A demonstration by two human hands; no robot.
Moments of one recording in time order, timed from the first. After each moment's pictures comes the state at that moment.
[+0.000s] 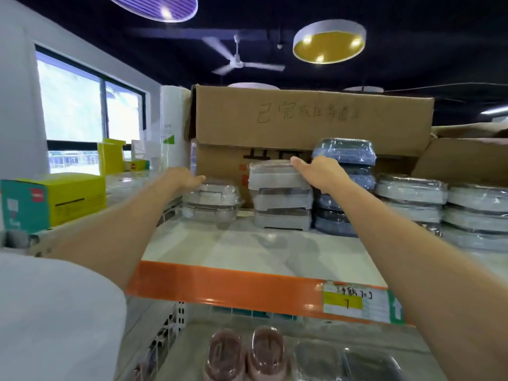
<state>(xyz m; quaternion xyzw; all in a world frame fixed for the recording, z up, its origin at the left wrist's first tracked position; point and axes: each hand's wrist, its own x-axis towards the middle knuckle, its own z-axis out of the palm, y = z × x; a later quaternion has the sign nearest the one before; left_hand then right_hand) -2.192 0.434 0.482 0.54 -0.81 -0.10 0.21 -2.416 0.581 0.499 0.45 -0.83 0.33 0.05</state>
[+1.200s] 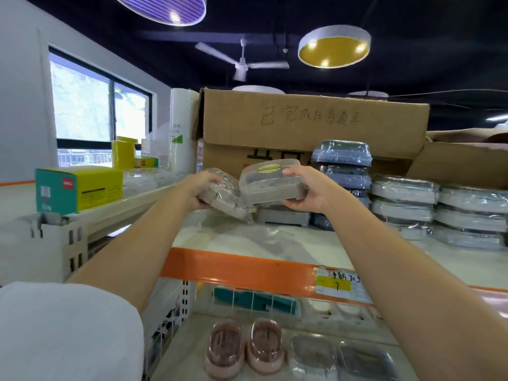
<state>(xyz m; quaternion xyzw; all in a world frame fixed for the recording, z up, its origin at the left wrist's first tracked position) -2.196 0.459 0.452 0.39 -0.59 -0.58 0.40 -2.376 0.608 0.477 0.34 -0.56 0.65 -0.39</state>
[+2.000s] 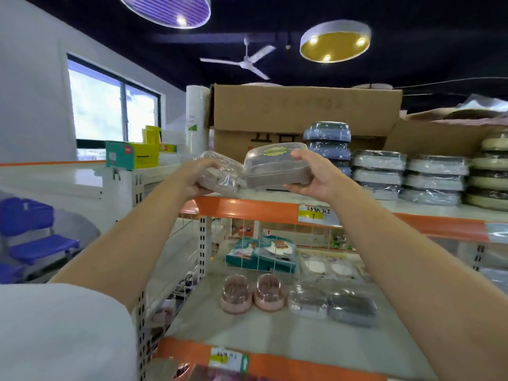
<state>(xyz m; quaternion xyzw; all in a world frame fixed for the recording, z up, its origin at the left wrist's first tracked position) -2.119 0.588 0.426 0.33 -0.59 -0.58 0.45 -2.308 0.731 0.441 0.36 -0.50 0.70 -0.37</state>
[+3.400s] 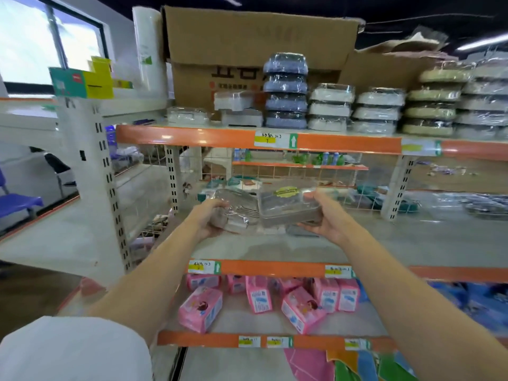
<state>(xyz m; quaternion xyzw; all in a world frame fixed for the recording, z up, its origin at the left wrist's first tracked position) -2.159 0.709 0.235 0.37 -0.49 -0.72 0.32 -2.343 0.875 0.254 0.22 -0.58 0.69 -0.38</state>
